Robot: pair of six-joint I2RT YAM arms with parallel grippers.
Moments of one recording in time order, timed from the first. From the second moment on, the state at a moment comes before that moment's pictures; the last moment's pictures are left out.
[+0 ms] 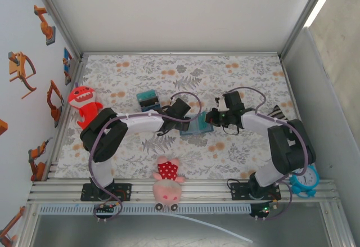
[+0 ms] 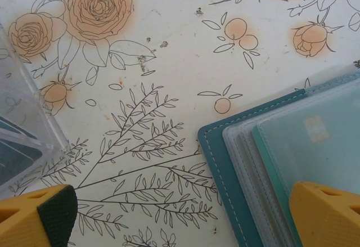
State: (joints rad) left arm -0.91 1.87 1.11 -0.33 -0.36 -0.48; right arm 0.35 1.55 0.76 -0.17 -0.50 0.55
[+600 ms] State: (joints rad) left arm -0.83 1.56 1.11 -0.35 -0.19 -0.26; right arm 0.34 1.30 0.76 -0.25 -0.52 0.39
